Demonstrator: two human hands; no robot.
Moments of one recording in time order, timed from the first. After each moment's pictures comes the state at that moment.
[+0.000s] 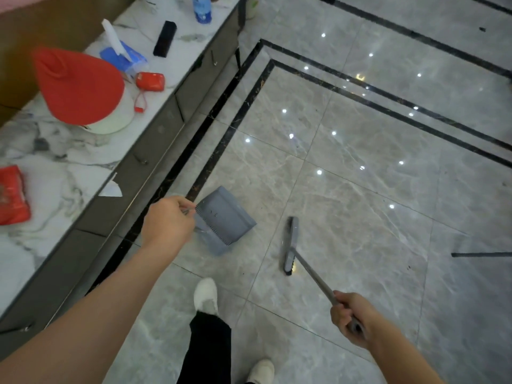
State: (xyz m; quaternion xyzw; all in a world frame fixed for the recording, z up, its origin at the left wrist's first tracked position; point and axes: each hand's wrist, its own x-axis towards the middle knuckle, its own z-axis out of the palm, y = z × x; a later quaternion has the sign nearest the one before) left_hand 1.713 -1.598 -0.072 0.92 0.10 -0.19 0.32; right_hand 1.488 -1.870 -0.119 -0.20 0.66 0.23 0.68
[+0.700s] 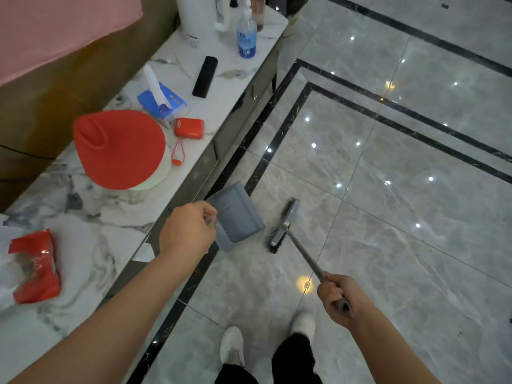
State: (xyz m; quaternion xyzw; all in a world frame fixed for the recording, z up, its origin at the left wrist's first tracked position) left_hand 1.942 -1.575 -0.065 0.94 0.05 -0.22 0.25; right_hand 1.787 -1.819 -0.140 -0.11 0.62 0.16 0.76
